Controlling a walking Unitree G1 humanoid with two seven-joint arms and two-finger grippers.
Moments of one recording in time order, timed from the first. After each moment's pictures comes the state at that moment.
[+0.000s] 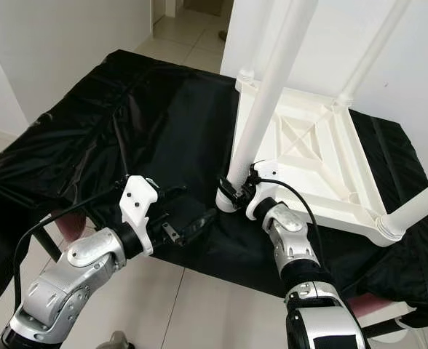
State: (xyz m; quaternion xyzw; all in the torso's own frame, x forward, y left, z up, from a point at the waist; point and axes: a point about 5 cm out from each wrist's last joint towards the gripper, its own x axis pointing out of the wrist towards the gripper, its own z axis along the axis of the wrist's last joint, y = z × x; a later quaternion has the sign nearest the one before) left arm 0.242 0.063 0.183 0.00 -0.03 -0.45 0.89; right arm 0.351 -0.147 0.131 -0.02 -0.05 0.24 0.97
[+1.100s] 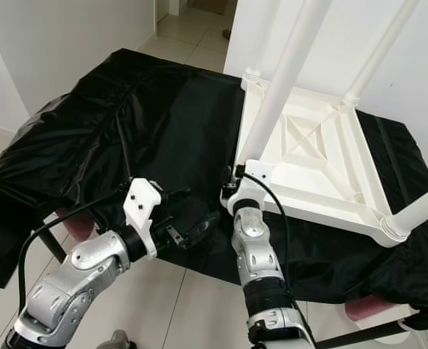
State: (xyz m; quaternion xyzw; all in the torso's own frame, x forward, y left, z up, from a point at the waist) left arm 0.239 0.059 0.181 -0.01 -0.03 -0.45 0.89; right arm 0.337 -0.124 0.139 0.02 -0.04 -0.03 1.00
